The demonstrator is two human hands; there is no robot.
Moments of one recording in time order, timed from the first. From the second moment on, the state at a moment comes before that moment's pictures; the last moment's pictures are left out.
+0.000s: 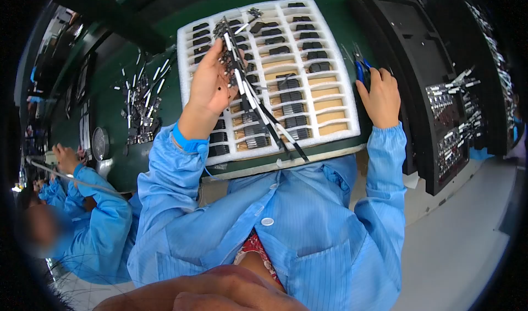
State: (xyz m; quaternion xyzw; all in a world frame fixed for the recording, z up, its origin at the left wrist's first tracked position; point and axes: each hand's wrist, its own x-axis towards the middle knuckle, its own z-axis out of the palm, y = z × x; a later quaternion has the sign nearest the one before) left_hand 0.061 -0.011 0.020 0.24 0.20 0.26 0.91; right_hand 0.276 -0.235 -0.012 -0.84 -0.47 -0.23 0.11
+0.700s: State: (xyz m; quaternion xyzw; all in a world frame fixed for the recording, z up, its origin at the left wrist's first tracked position) left_hand 0.053 -0.041 0.051 0.34 0.14 0.23 0.90; right_hand 0.256 -0.232 0.029 -0.46 -0.24 0.32 0.79
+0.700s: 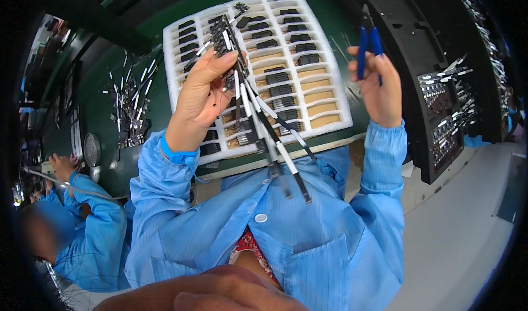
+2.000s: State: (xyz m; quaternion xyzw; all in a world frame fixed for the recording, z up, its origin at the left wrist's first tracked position) left_hand 0.059 -0.035 0.044 0.52 0.12 0.33 0.78; right_hand 0.183 -0.209 0.048 -0.61 -0.58 0.31 0.44
